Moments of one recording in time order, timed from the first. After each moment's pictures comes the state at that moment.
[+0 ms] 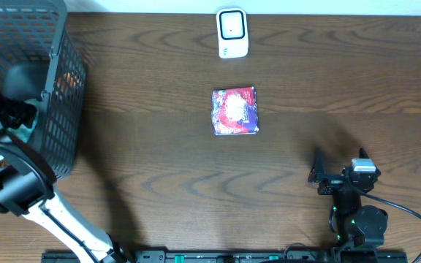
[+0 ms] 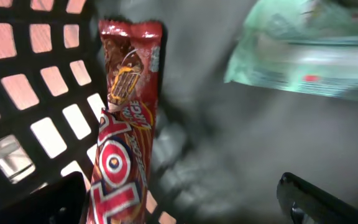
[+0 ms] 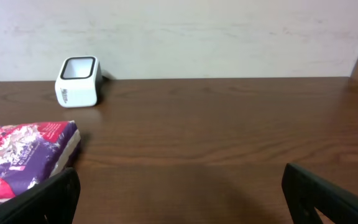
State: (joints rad) left arm 0.62 2.17 1.98 -1.50 -0.25 -0.56; right arm 0.00 0.02 0.01 -0.07 0.00 0.02
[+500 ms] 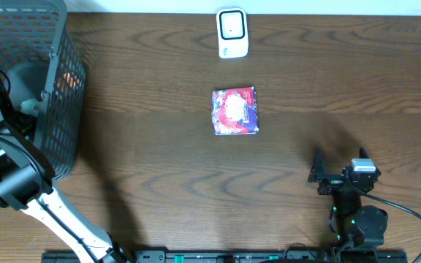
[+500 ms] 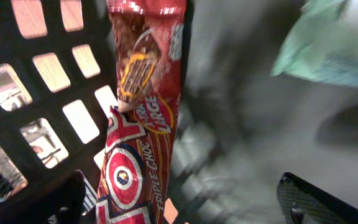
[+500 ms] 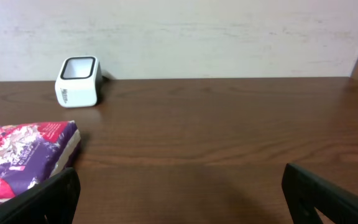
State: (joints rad) left arm 0.62 2.23 1.93 -1.54 -0.32 -0.56; right arm 0.00 0.02 0.01 -0.07 0.00 0.02
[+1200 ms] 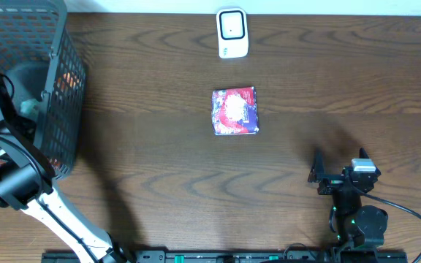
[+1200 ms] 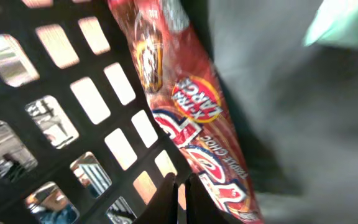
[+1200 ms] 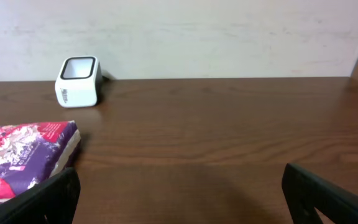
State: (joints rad) left arm 0.62 2.23 1.92 -1.59 -0.32 -0.56; right arm 0.00 0.02 0.01 -0.07 0.00 0.02
